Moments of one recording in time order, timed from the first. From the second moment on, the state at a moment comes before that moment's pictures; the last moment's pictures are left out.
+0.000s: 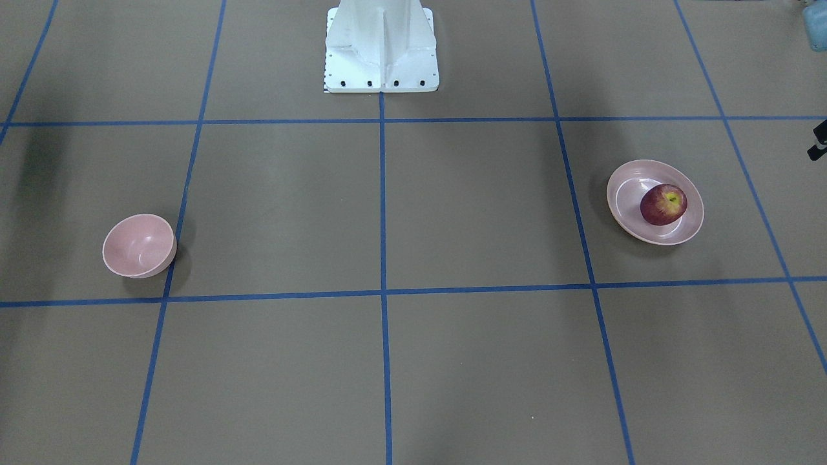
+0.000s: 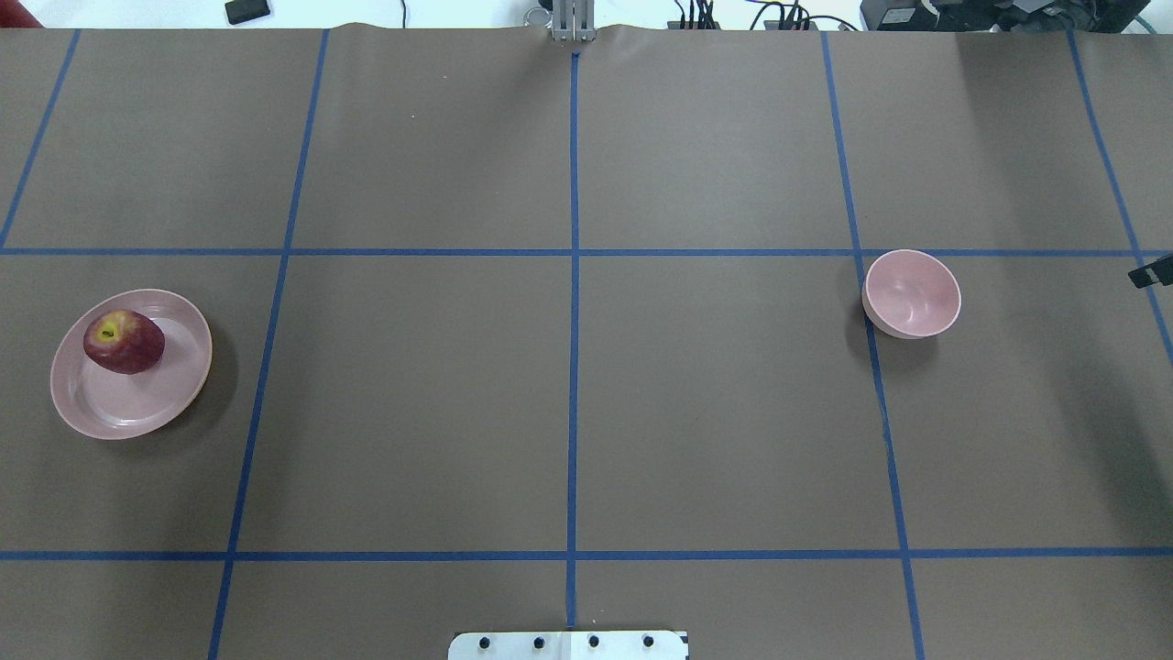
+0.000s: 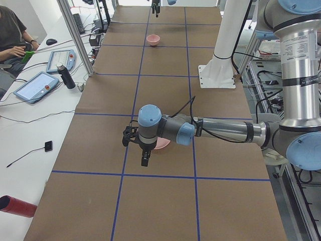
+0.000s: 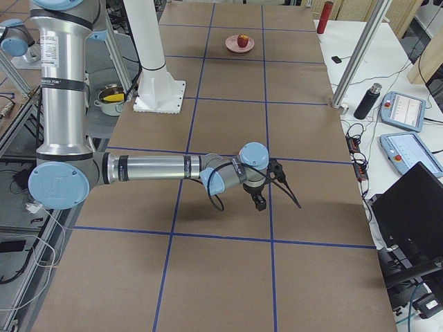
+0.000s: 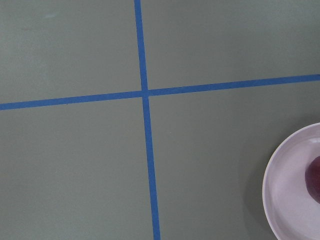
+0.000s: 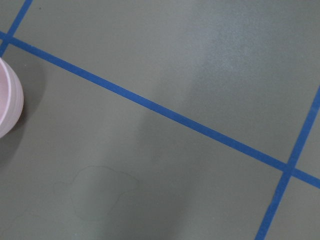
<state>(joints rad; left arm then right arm) -1.44 -1.41 -1.80 -1.78 -2.31 -0.19 1.29 -1.61 1.64 -1.16 2.37 0.07</state>
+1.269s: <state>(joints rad) -1.44 -1.42 -1.78 -1.77 -2.31 -0.19 1.06 -1.52 1.66 -1.07 2.32 0.52</state>
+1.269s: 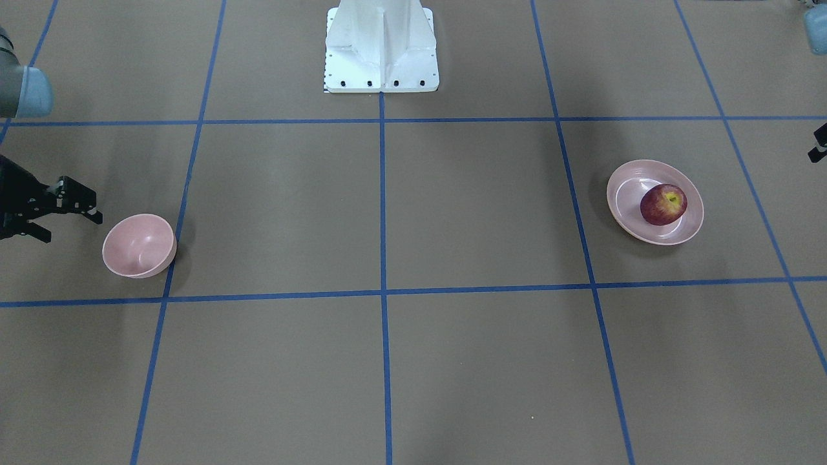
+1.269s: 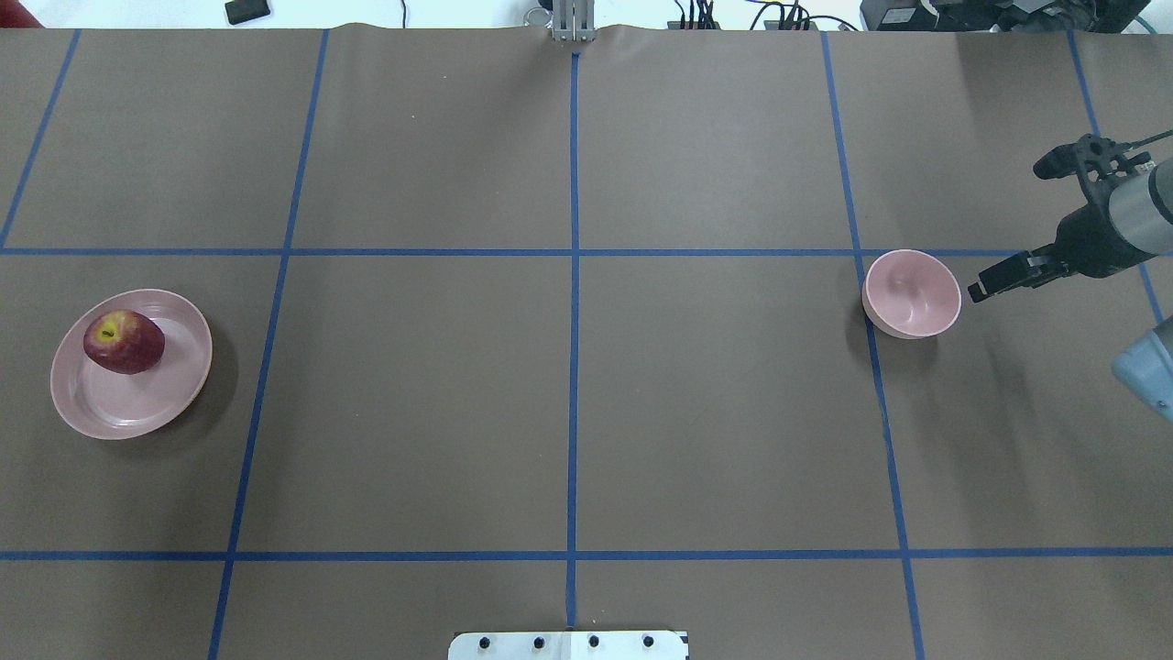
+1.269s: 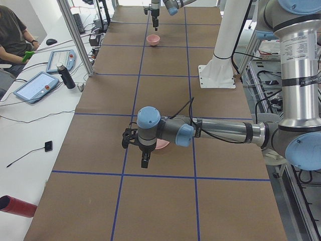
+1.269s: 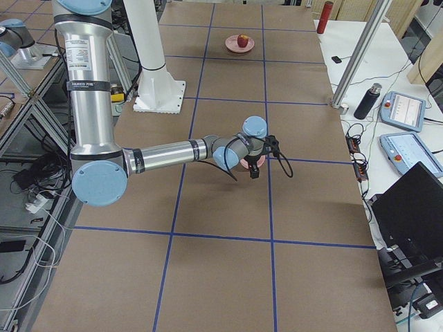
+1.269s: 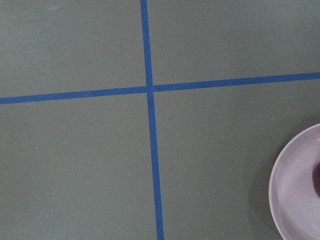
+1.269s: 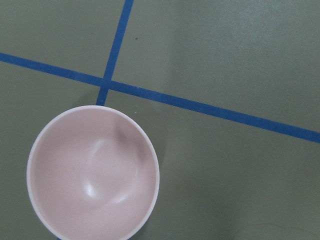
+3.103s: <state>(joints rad) -1.44 -1.42 -1.78 -1.78 -2.31 -0.19 0.97 -1.42 1.59 -1.07 2.27 0.62</state>
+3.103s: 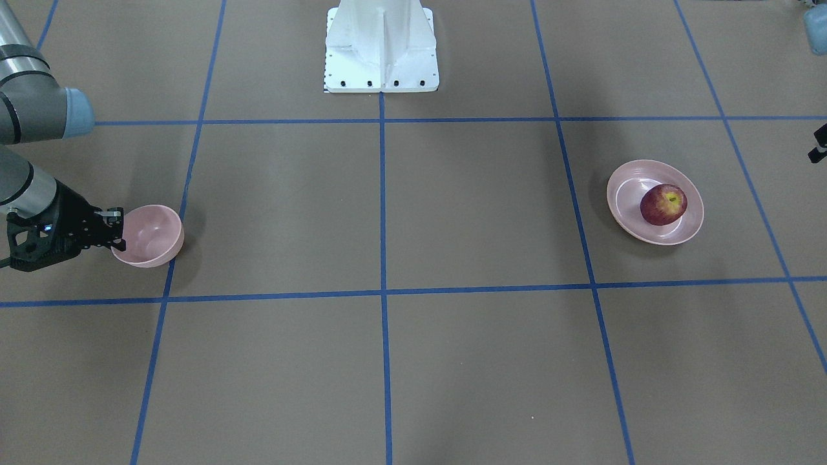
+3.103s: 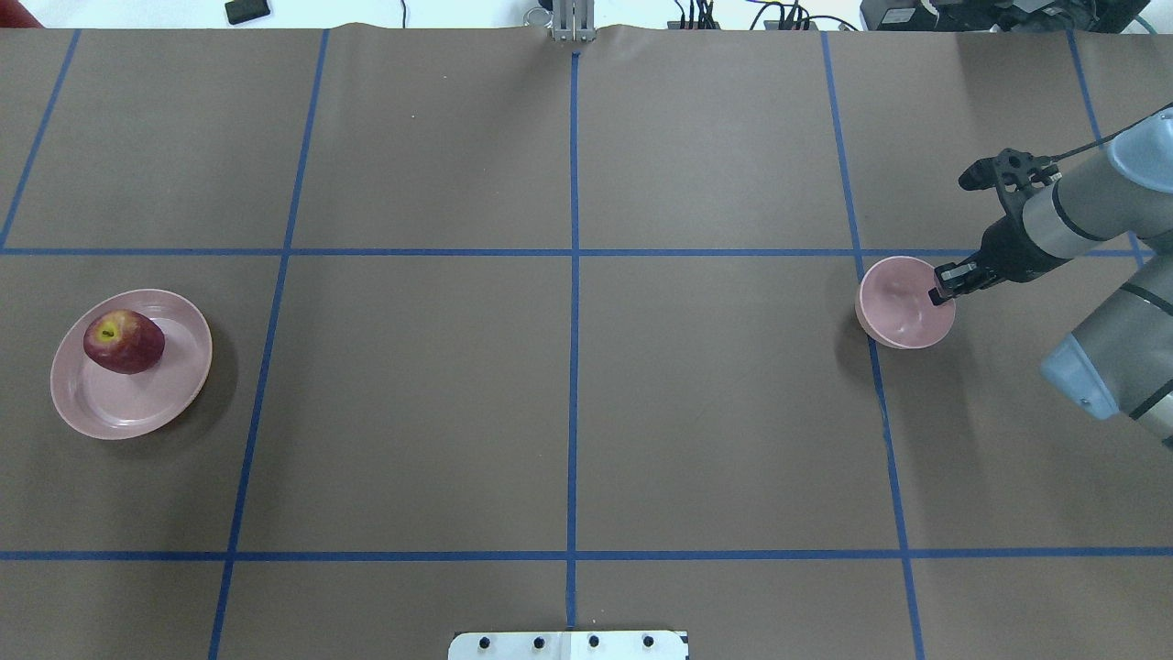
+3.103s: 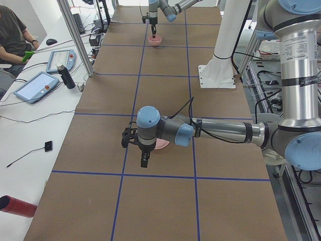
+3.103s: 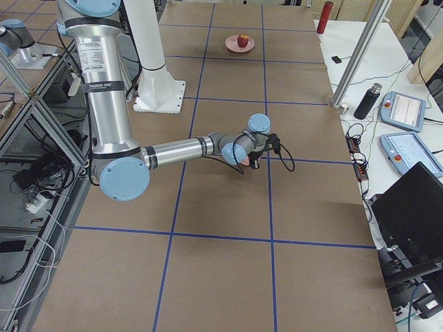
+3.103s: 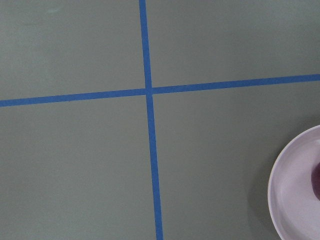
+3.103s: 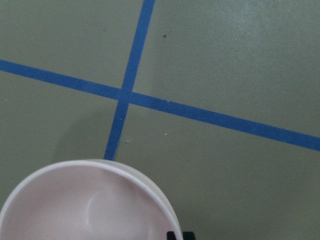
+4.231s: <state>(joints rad) -1.14 -1.44 -1.80 -2.01 -2.27 -0.68 0.70 -0.87 1.50 -1.30 2.06 1.28</state>
